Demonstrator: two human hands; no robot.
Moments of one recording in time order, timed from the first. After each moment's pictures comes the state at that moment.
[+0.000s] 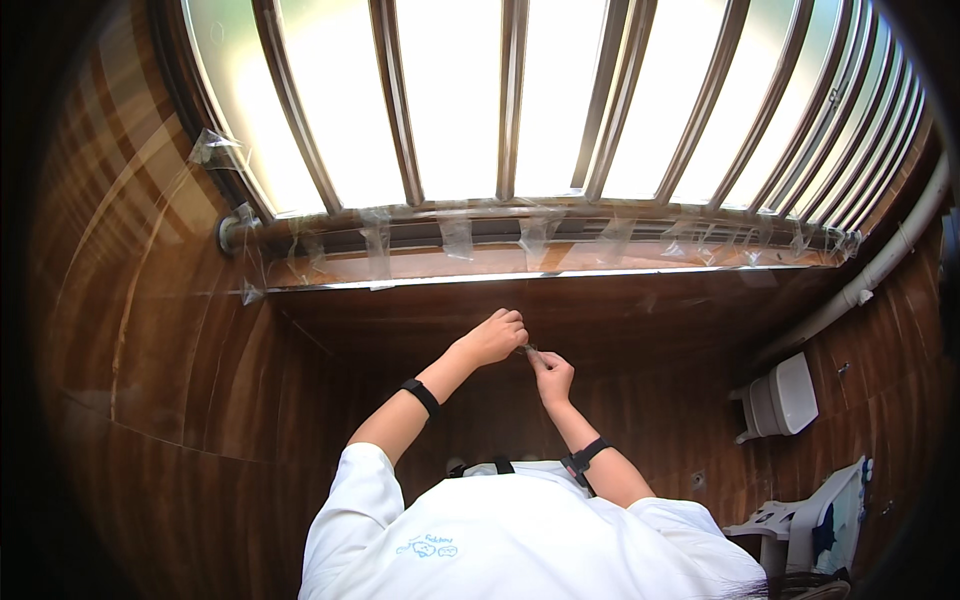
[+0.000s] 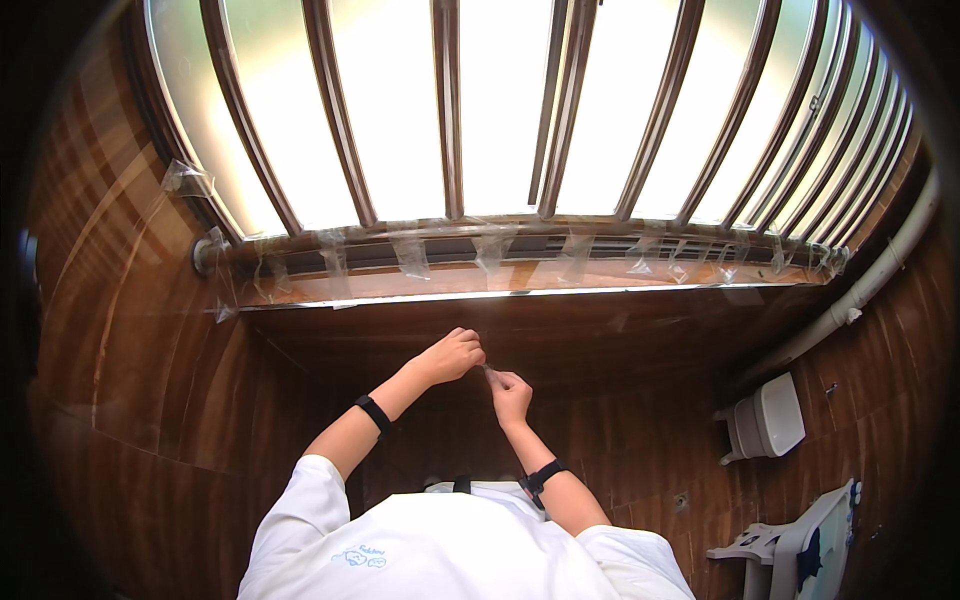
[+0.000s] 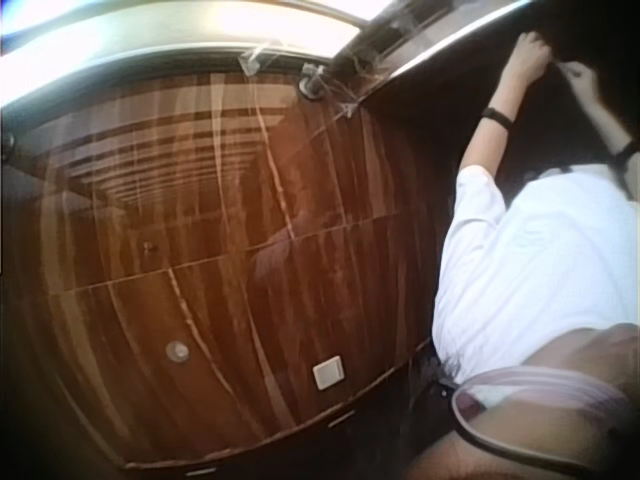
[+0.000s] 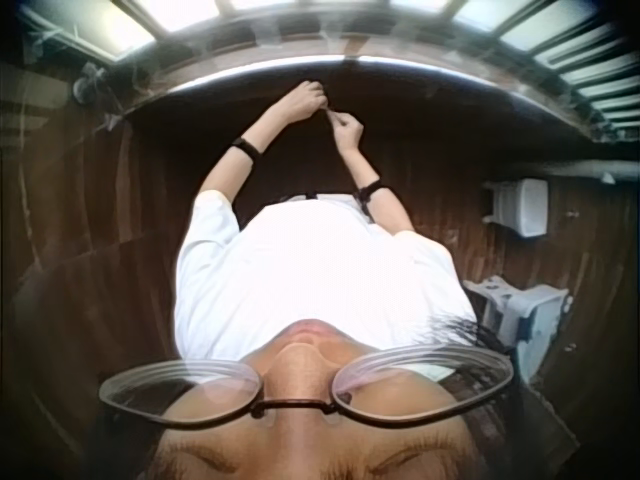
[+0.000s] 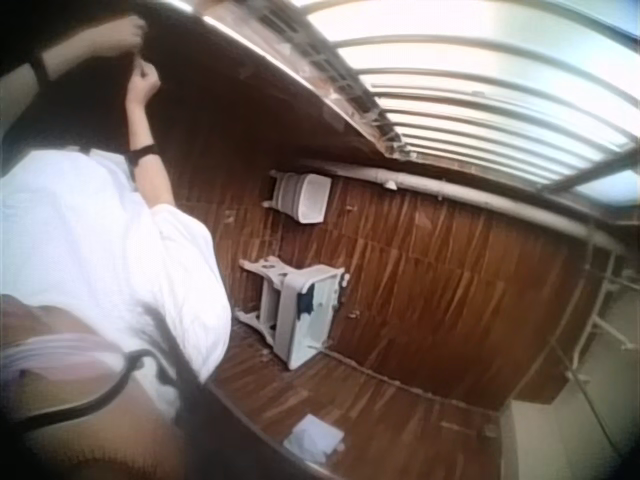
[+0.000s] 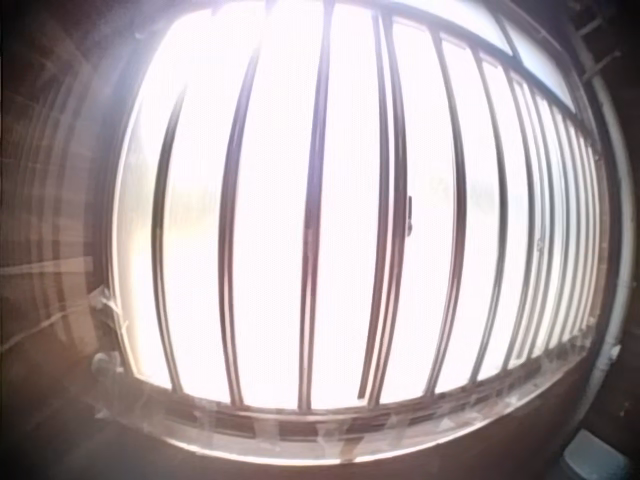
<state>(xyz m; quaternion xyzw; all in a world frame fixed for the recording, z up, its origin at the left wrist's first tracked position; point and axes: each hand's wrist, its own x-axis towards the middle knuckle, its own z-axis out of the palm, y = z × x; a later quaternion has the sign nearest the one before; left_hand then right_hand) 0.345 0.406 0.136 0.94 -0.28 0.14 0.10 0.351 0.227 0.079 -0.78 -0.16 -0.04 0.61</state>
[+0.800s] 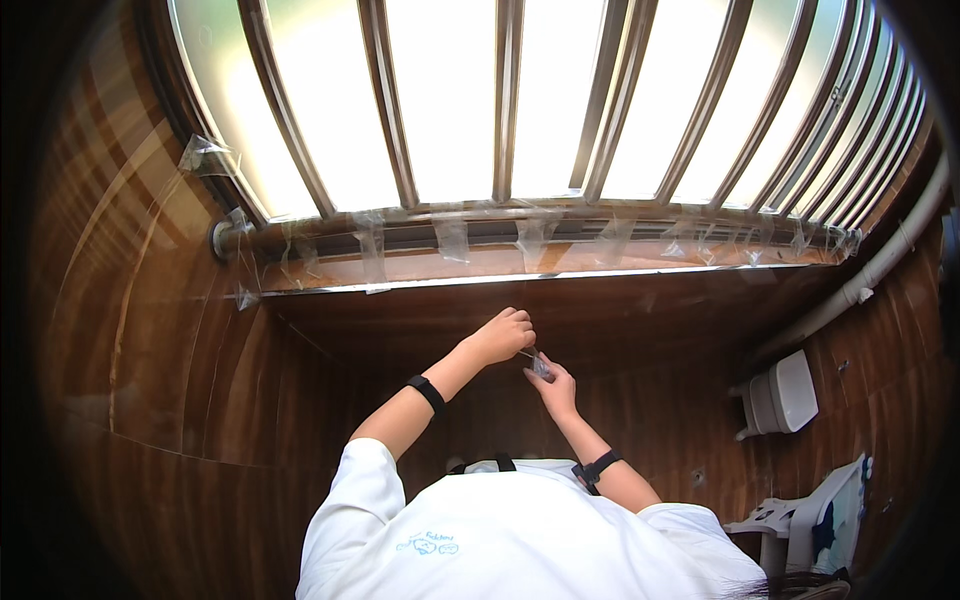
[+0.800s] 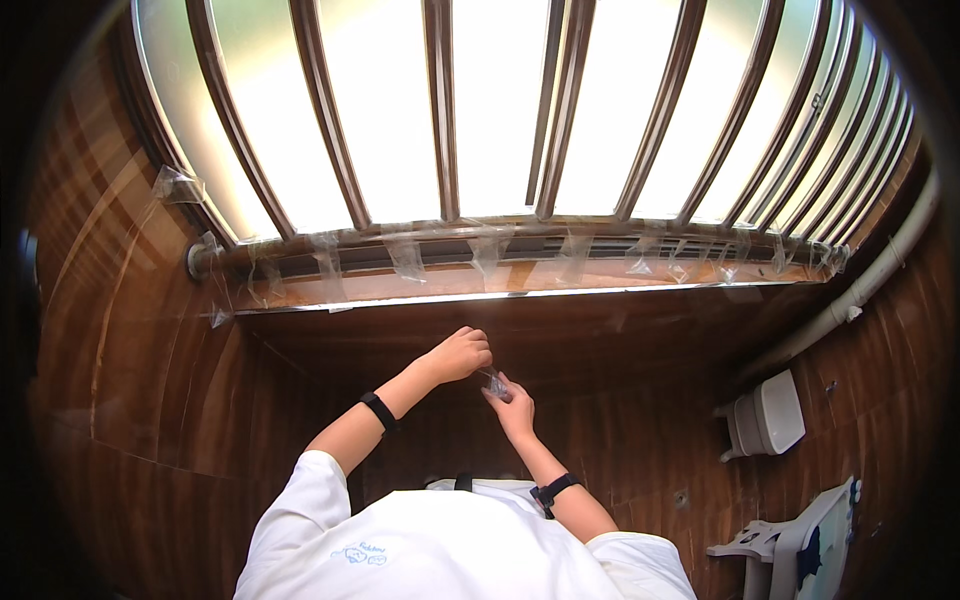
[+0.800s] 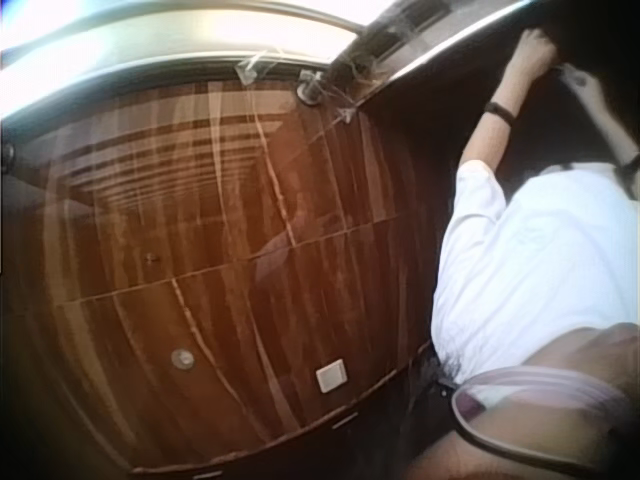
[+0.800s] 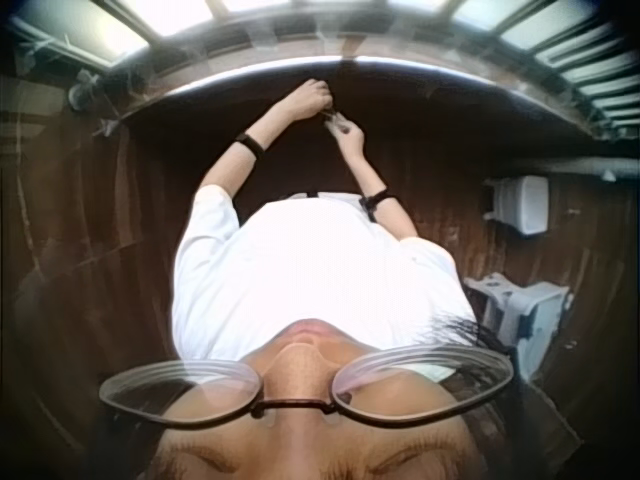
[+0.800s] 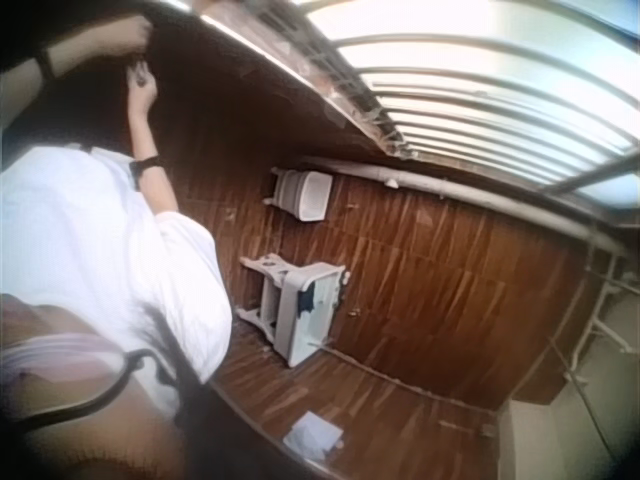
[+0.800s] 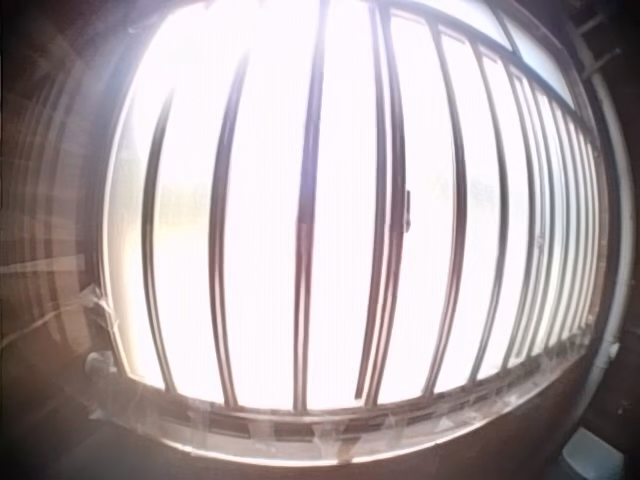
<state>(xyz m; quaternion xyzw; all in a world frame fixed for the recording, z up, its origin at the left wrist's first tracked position) 0.363 0.398 0.136 0.94 -0.30 0.13 0.09 0.346 0.203 0.079 -0.82 -0.14 0.10 0.55</state>
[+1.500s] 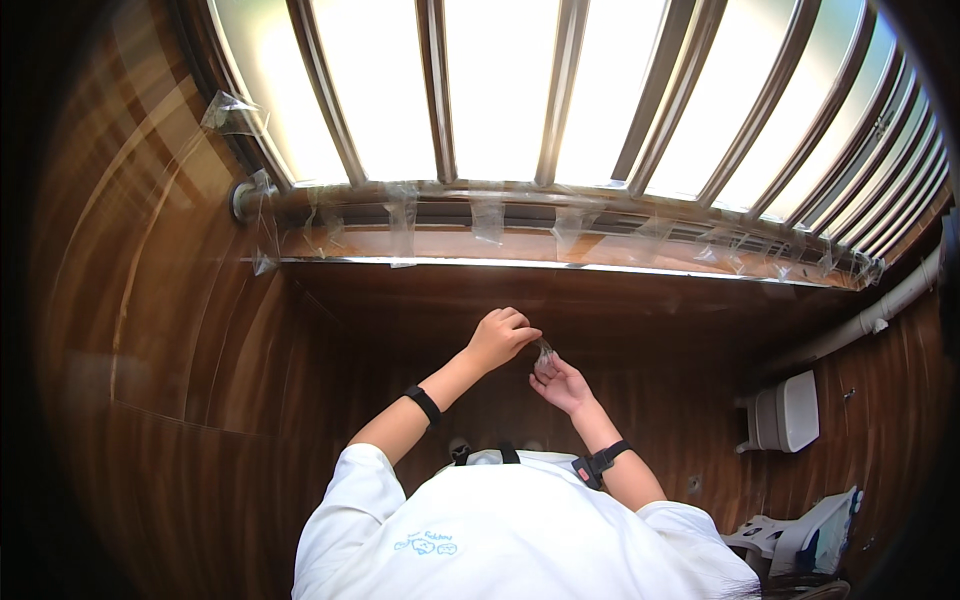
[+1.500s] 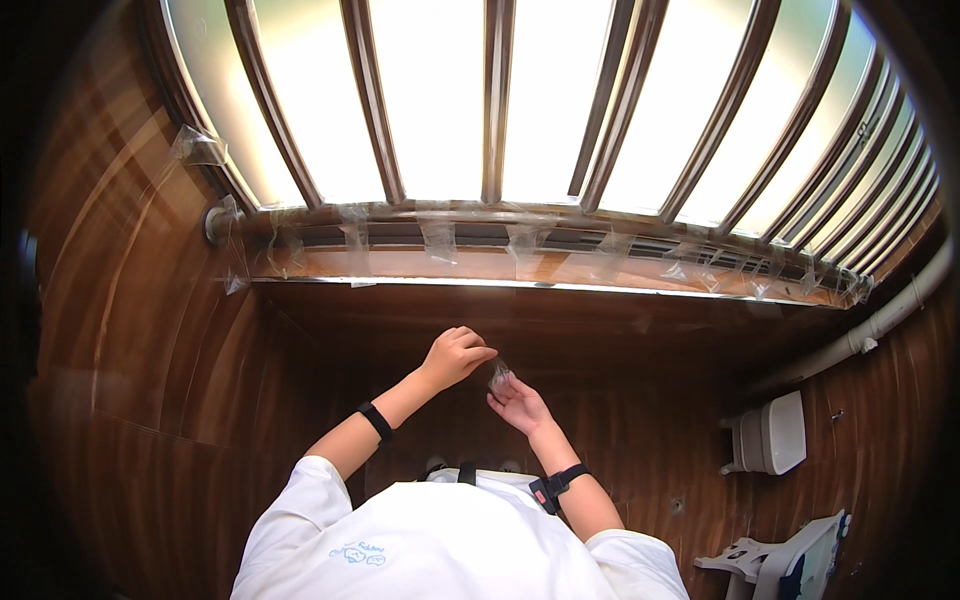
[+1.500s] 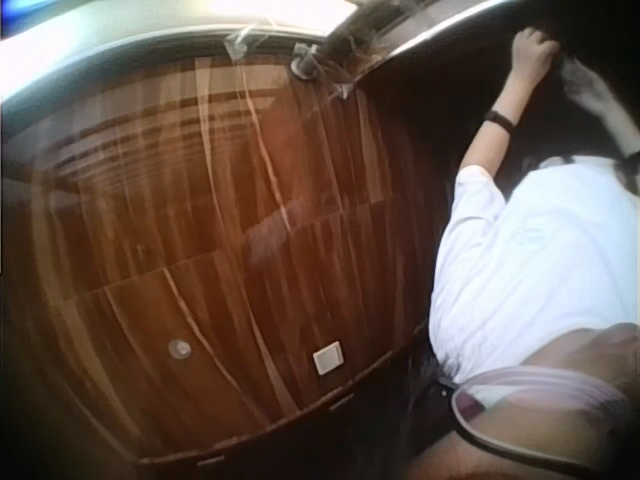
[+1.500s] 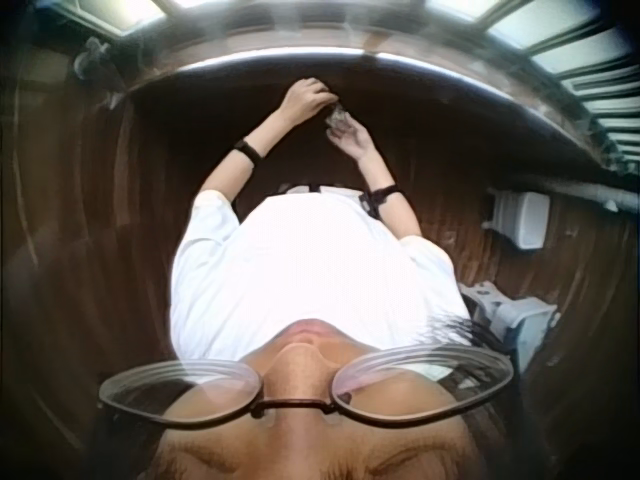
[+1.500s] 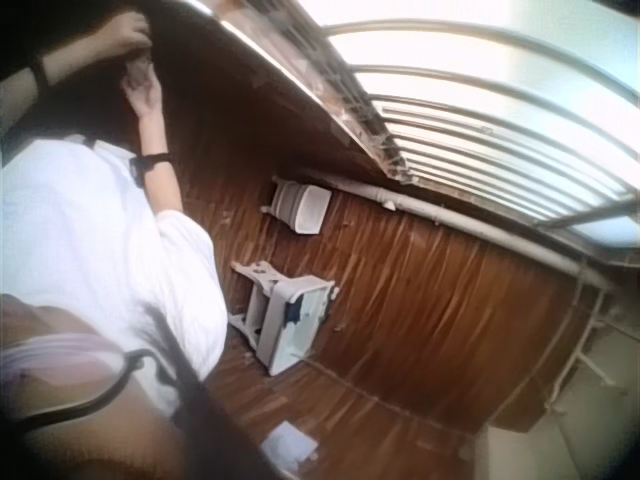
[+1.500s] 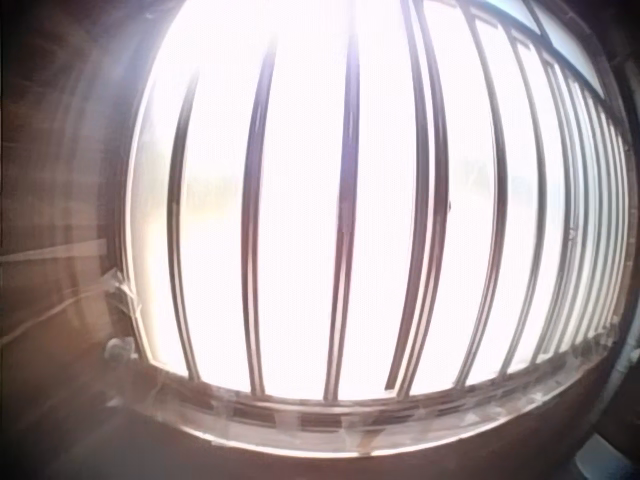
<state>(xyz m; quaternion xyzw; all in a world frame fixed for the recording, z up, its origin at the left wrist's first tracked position) 0.309 0.407 0.127 0.91 -0.14 0.33 0.21 0.358 0.206 0.058 -0.21 0.12 0.54 0.80</state>
